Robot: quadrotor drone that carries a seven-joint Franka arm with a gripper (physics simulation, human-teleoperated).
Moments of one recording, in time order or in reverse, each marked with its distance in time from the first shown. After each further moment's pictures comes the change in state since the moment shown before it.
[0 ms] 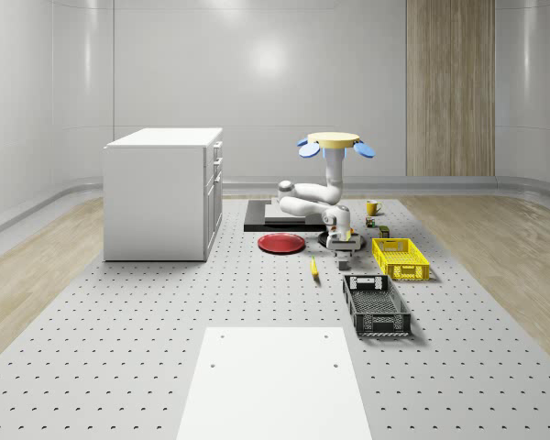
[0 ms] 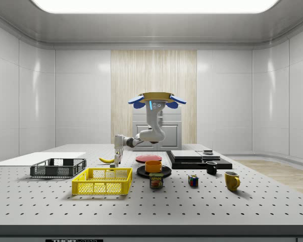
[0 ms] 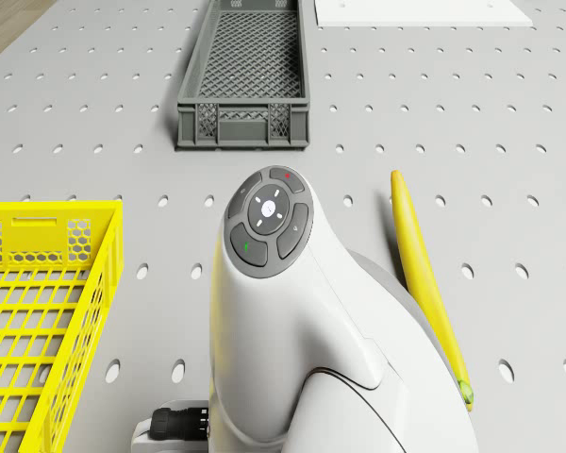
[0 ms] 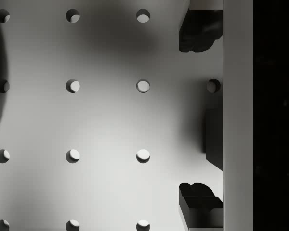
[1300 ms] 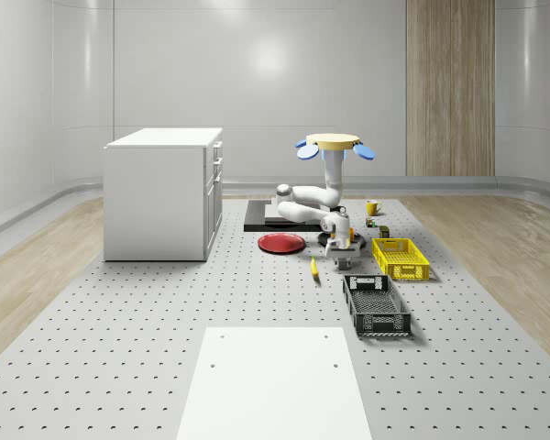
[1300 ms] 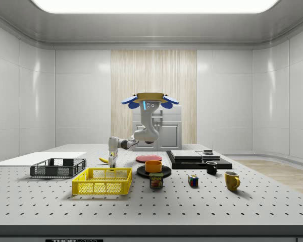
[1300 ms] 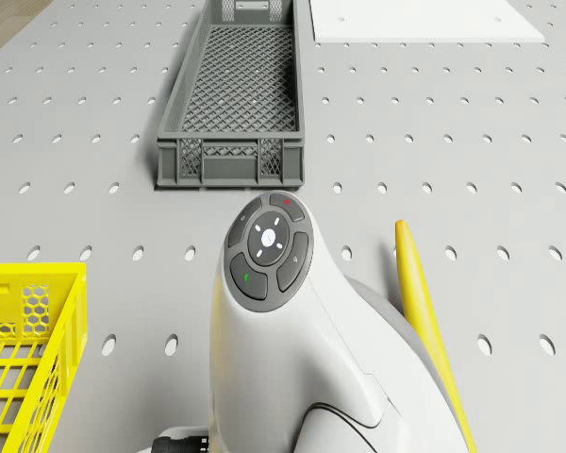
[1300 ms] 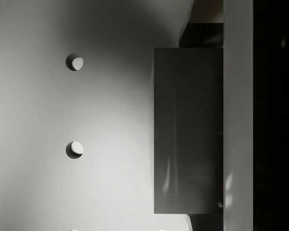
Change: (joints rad) arm -0.013 0.000 -0.076 0.020 -0.071 0.029 0.001
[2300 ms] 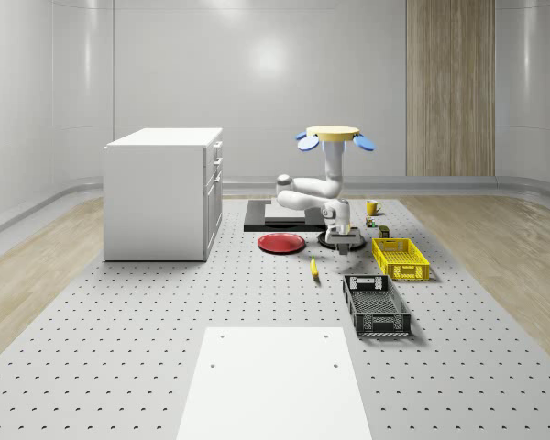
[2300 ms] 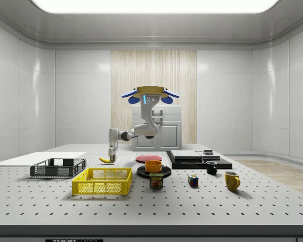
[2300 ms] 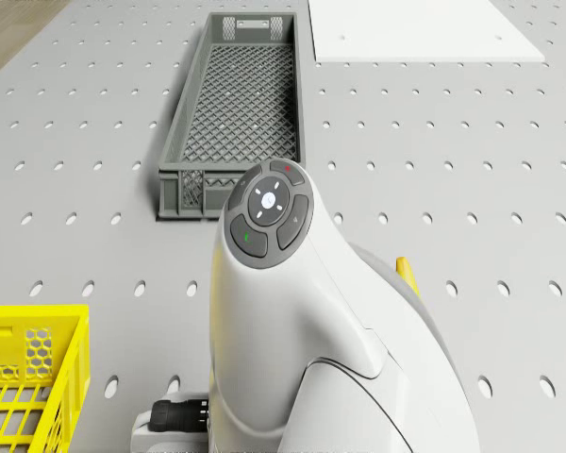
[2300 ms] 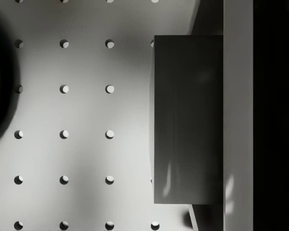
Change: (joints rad) arm 0.016 0.002 0.100 -0.025 0.093 -0.039 -0.001
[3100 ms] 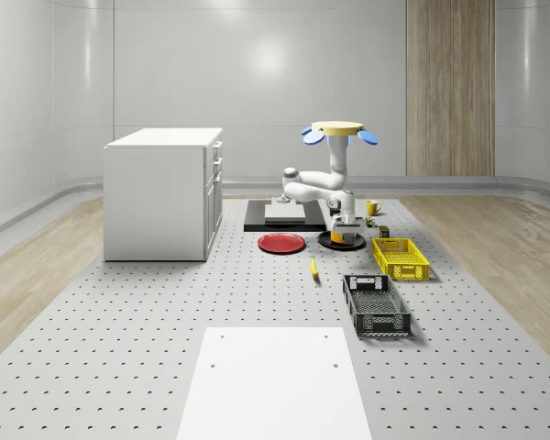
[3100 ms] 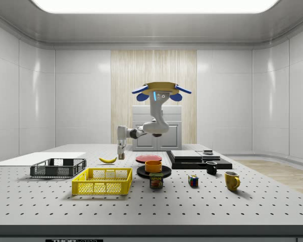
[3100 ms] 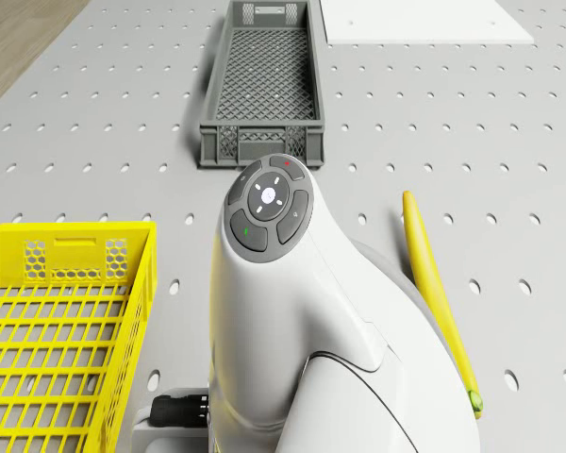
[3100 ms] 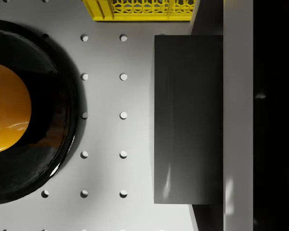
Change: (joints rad) arm -0.001 -0.008 0.010 -0.001 0.012 0.004 0.001
